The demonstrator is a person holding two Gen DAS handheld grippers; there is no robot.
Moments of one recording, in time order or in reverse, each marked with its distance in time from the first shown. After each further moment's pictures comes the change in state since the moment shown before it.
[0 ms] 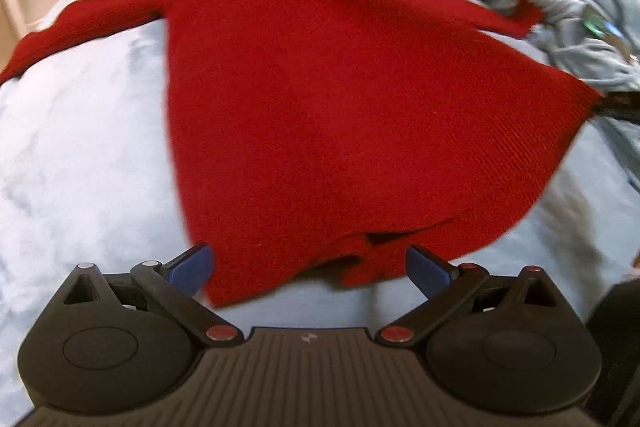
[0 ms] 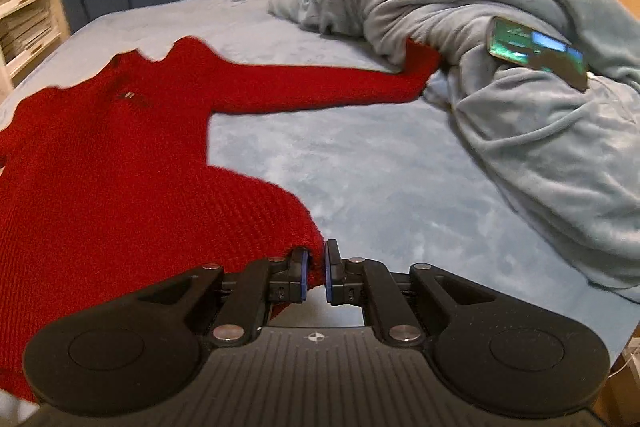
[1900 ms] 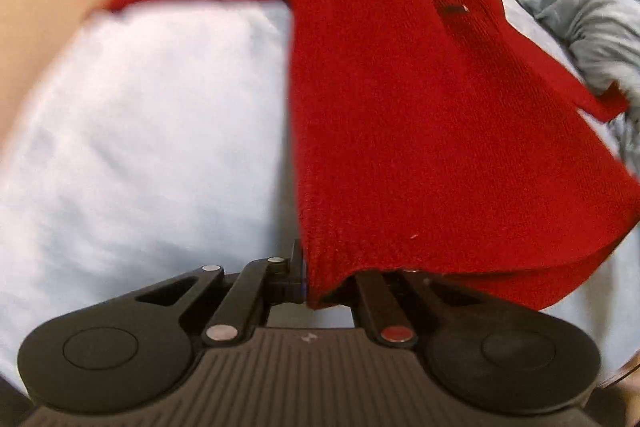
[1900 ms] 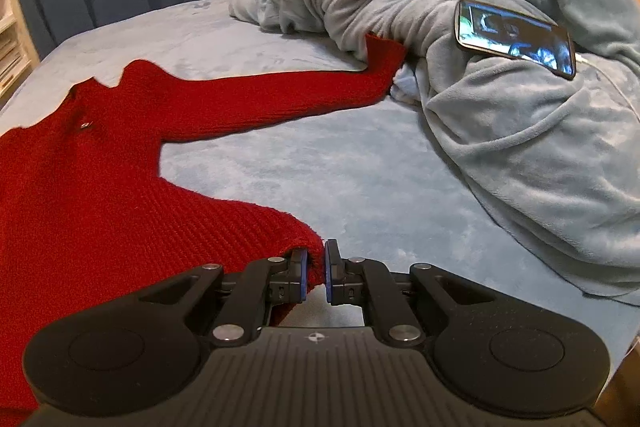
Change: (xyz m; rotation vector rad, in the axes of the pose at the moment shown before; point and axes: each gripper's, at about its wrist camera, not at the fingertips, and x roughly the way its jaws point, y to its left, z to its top) left arm -0.024 0.066 0.038 -0.275 0.050 0.215; right arm 0.029 -0.046 0.031 0.073 0.033 -0.001
